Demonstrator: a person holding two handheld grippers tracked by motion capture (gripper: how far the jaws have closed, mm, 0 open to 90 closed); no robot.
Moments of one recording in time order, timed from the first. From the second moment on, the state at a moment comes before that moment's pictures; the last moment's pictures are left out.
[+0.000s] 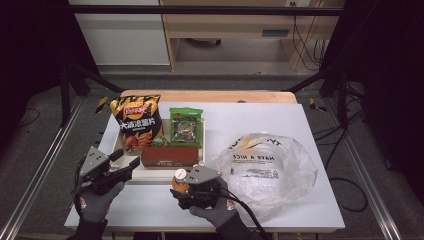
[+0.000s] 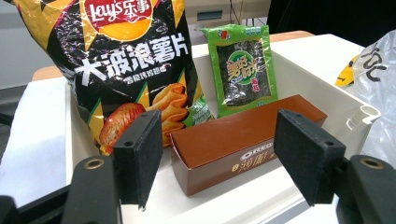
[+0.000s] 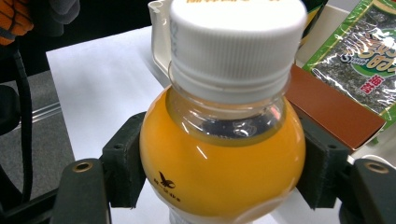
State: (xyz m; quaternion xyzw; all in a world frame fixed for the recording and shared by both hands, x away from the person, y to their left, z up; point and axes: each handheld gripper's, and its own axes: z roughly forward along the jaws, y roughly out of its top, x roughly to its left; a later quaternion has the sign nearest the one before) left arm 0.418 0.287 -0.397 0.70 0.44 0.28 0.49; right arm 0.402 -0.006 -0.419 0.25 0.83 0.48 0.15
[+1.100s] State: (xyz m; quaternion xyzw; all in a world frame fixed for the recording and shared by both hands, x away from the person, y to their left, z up) left arm 0.391 0.249 -0.410 0.75 0.38 0.25 0.48; right arm 0.392 -0.117 -0.395 0.32 0.75 0.53 0.21
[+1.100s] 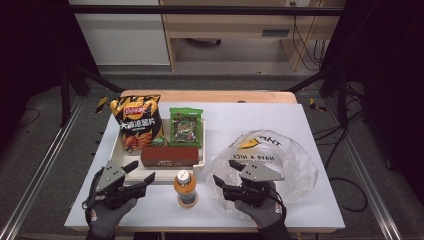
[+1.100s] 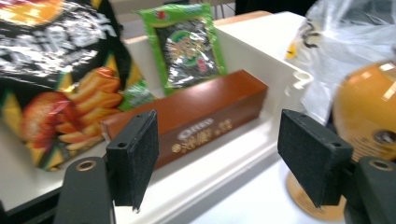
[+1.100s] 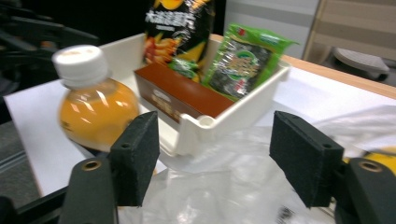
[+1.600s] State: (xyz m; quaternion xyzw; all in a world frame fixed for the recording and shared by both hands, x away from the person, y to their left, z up) left arm 0.372 0.231 -0.421 0.76 0.36 0.24 0.49; right arm 0.405 -0.141 -0.406 0.36 0.75 0.51 0.23
